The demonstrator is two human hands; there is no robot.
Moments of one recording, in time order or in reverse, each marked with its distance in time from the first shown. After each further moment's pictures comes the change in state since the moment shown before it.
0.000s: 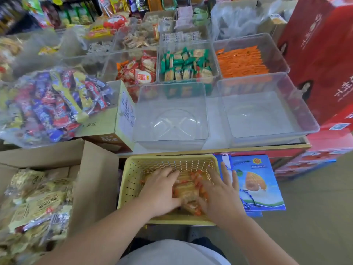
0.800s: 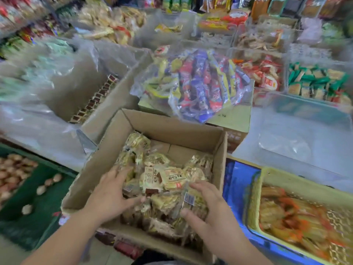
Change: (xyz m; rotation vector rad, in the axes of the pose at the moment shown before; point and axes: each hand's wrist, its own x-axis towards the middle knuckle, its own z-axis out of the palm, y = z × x) left_hand -0.267 -0.395 -0.012 -0.283 0.162 -0.622; right_hand 0.003 -0.368 0.019 0.661 -0.178 -0.377
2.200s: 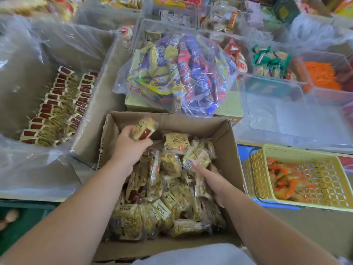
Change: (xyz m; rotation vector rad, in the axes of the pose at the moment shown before) left_hand 0.153 0.015 -0.055 -1.055 0.007 0.000; right_hand 0.108 0.002 0.067 0.697 0.200 0.955
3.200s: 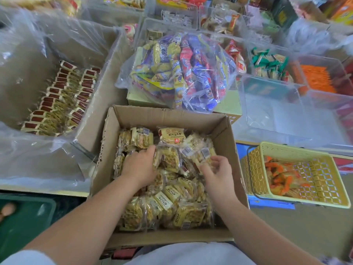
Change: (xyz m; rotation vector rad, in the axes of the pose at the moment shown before) left_hand -0.031 -0.050 0.017 1.140 -0.239 0.361; right_hand -0.059 0.009 0.017 -0.126 0.379 -0.496
